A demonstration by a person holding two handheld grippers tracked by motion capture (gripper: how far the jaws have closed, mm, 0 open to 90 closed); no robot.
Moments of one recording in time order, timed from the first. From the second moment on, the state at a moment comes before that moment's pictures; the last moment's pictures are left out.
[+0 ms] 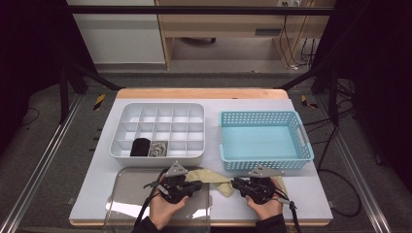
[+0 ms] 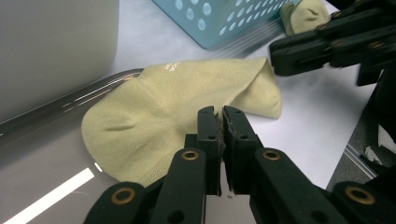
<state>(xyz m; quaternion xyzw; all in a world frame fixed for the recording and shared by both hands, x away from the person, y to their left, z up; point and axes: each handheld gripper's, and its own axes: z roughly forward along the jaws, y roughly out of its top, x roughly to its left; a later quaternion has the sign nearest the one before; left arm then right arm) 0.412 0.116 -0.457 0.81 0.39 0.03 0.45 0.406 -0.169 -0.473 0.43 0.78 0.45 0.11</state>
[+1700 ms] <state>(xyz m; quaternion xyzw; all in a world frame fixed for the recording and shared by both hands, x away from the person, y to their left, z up) 0.429 0.090 -0.449 0.80 0.38 0.06 0.47 0.397 -0.135 -0.484 0.35 0.84 0.39 0.11</state>
